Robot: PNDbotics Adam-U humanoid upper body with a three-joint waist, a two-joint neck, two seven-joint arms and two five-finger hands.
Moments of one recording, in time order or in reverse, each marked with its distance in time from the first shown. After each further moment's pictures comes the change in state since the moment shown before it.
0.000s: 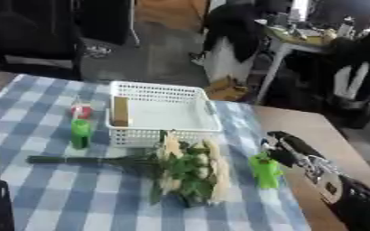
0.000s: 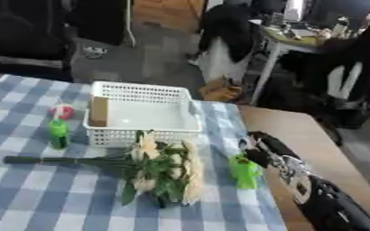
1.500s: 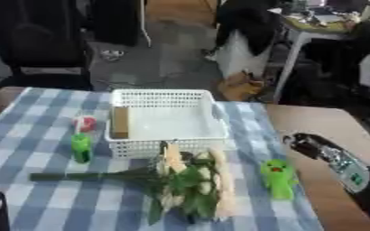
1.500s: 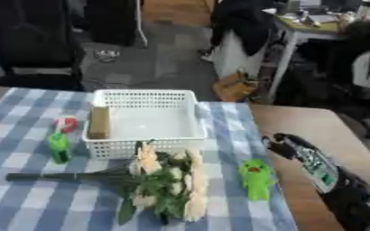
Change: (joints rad) left arm -0.060 -0.002 0.017 0.000 -0.016 0.006 0.025; right arm -0.168 -0.142 -0.037 0.248 -0.227 0.134 0.112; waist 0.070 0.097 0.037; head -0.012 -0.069
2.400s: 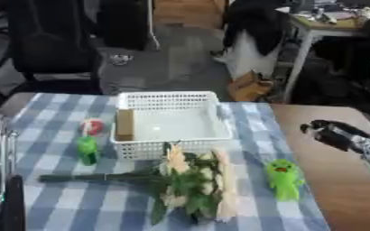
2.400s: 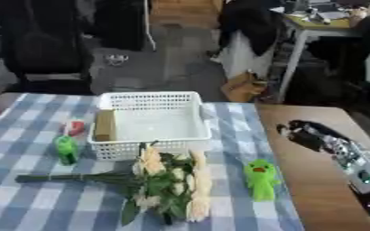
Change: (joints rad) left arm -0.002 0.041 0.024 0.000 -0.028 0.030 0.022; right arm 0.017 -0.076 0.024 -0.227 -0.031 -0.049 0.117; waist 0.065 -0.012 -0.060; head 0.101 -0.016
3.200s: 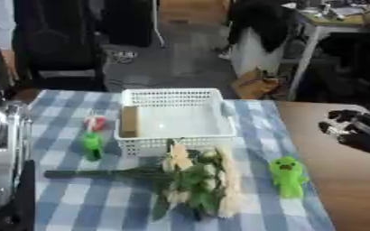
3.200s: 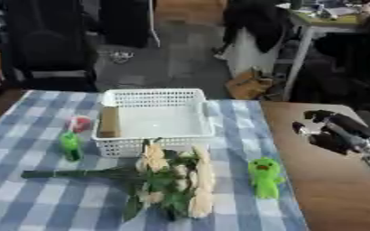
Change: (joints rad) left arm 0.007 0.054 0.016 0.000 -0.027 0.021 0.013; right arm 0.035 -0.060 0.013 -0.164 0.065 -0.131 0.002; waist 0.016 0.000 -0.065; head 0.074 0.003
